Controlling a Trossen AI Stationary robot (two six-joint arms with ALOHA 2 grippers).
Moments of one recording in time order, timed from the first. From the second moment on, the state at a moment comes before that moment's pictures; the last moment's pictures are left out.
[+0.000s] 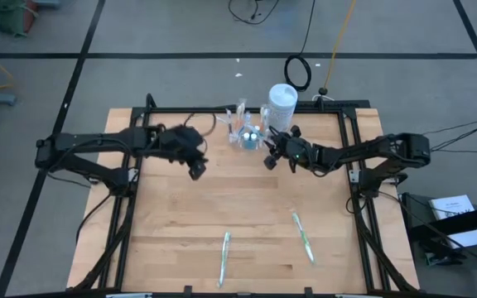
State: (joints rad) left arm 0.14 1.22 1.07 -0.71 -0.07 -0.44; right arm -0.21 1.49 0.59 0.50 0.47 0.11
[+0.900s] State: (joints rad) left arm -0.49 1.82 1.07 -0.24 -0.03 -1.28; right arm -0.09 1.17 0.59 0.47 0.47 0.16
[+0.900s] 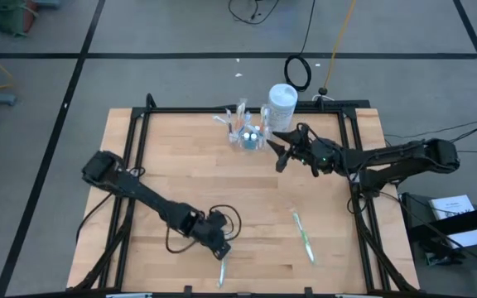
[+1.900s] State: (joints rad) left arm -0.39 1.88 1.07 -0.24 -0.16 -0.93; right arm 0.11 1.17 0.59 0.42 0.47 0.20
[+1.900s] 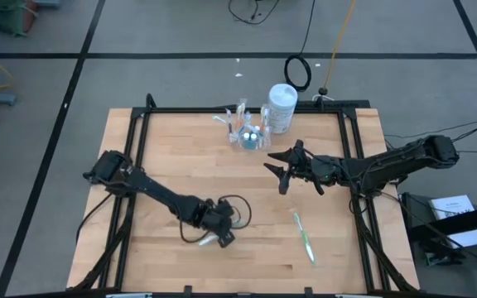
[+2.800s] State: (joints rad) left arm 0.06 1.52 1.07 -0.01 -0.91 -0.40; right arm 0.11 1.17 0.59 0.39 0.47 0.25
